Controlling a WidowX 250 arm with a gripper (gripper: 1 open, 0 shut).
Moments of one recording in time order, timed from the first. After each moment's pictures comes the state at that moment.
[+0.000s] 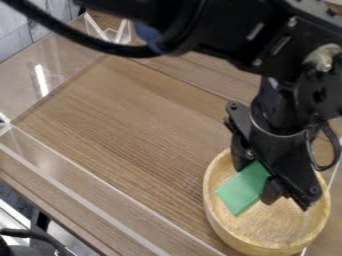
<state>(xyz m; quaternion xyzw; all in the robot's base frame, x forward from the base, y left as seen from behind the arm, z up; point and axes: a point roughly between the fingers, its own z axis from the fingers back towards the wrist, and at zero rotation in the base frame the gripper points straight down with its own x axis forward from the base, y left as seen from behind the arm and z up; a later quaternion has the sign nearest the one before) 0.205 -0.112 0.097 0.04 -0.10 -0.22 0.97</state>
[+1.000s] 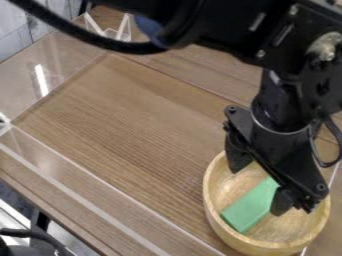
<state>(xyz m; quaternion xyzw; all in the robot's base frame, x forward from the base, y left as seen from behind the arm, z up) 0.200 -0.115 0.098 0.02 -0.08 -0.19 0.98</state>
